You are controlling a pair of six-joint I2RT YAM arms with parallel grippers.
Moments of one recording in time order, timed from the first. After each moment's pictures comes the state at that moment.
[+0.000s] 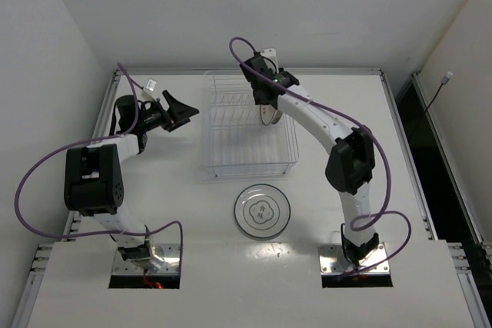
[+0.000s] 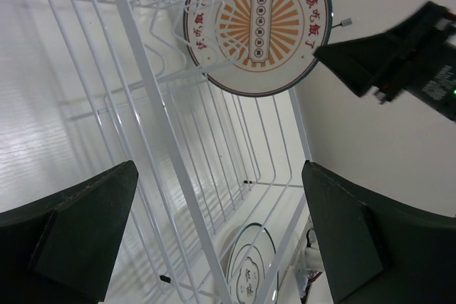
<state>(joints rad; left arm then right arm) 0.12 1.67 0.86 0.54 0.93 -0.79 0.61 2.12 1.99 -0.75 0.66 0.33</state>
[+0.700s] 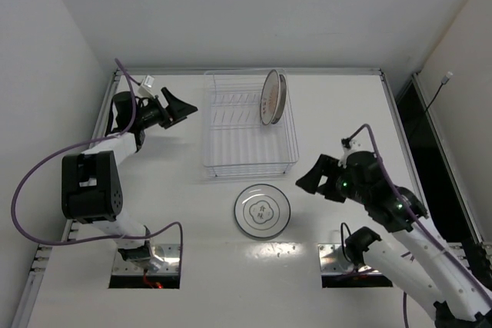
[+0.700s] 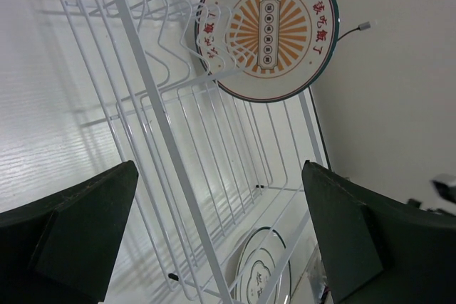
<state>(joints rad) 0.12 1.60 0.89 0.40 0.88 -0.70 0.53 0.62 0.76 -0.76 -0.05 0.76</state>
